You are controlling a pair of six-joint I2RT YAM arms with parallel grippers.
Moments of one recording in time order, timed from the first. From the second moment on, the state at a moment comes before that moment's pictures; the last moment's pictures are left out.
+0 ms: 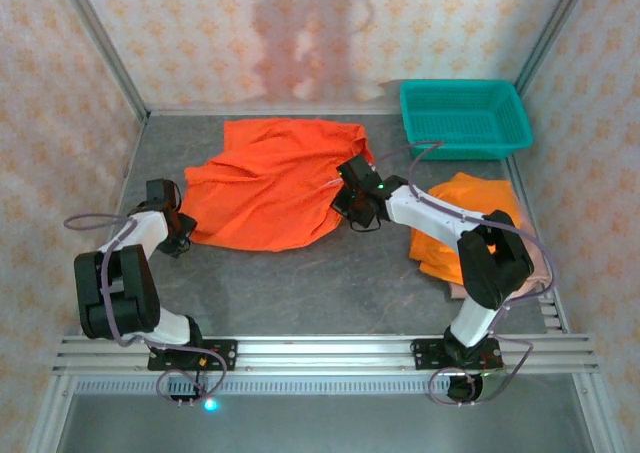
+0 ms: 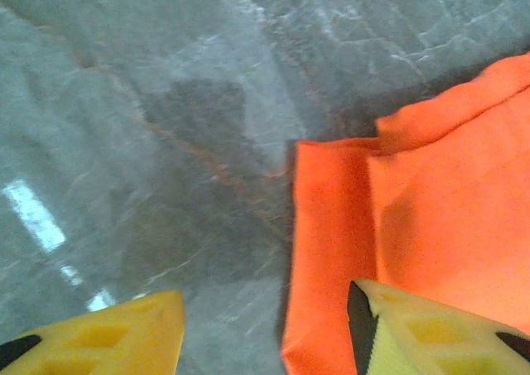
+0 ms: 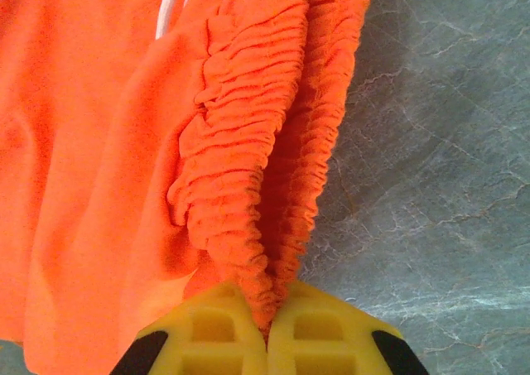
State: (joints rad) left arm 0.28 1.47 0.77 -0.53 -0.08 -0.93; right arm 0.64 1.70 1.22 -0.54 -0.02 1.14
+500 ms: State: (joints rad) left arm 0.28 1.56 0.81 -0.54 -0.05 -0.90; right arm 0.64 1.70 1.21 -0.54 -0.02 1.12
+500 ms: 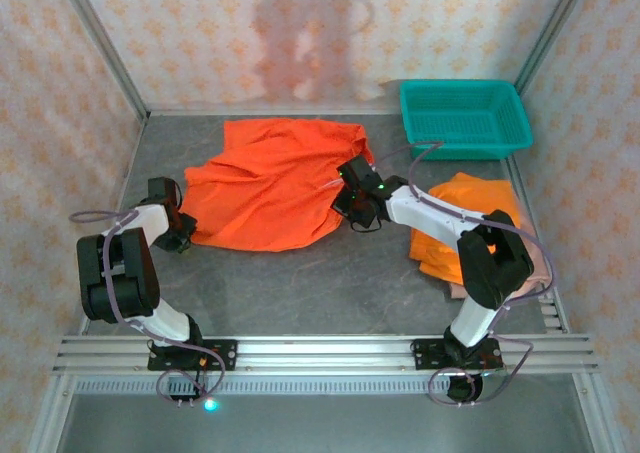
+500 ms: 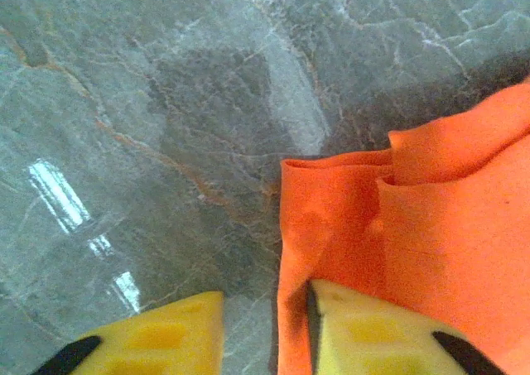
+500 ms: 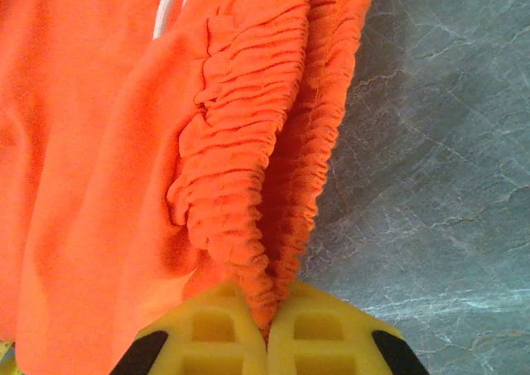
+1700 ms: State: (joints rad) left arm 0.28 1.53 0.86 -0.55 -0.02 -0.88; right arm 0.63 1.70 1.21 -0.56 -0.02 1.08
